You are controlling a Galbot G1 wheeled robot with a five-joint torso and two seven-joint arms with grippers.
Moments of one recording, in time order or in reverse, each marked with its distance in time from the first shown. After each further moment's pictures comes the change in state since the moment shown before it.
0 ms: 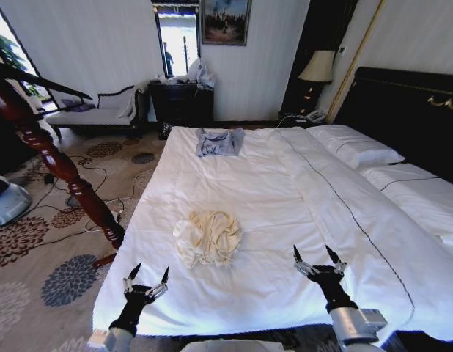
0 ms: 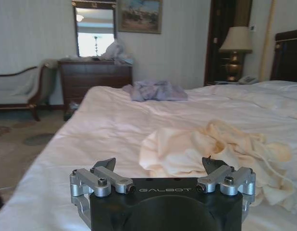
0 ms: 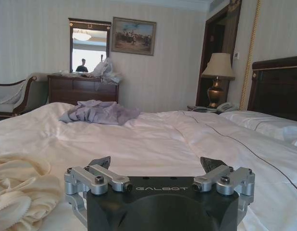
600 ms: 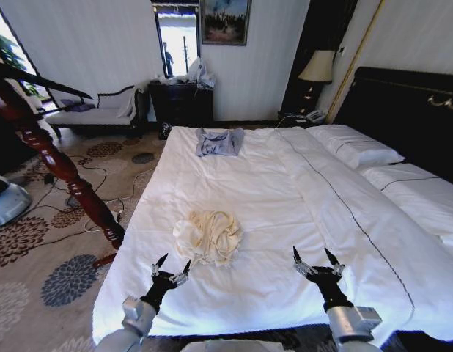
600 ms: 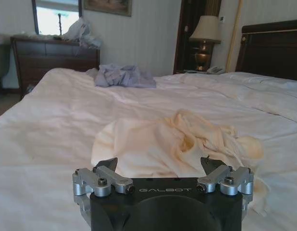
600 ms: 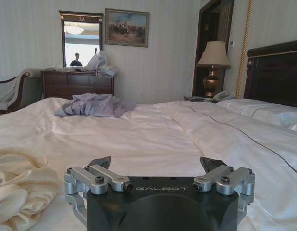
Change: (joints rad) left arm -0.294 0.166 0.223 0.092 -0.087 0.152 -0.084; right arm 0.025 0.000 -0.016 -0.036 0.024 -0.023 0.018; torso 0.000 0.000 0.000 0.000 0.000
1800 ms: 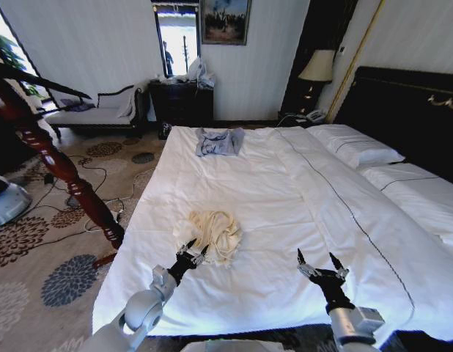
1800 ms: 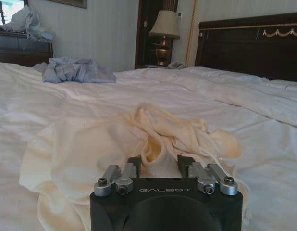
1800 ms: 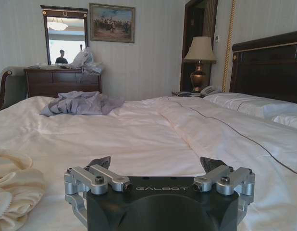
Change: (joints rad) left arm -0.315 0.098 0.250 0.171 -0.090 0.024 0.031; right arm -0.003 0.034 0.018 0.010 0.014 -0.027 0.025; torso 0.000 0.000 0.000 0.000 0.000
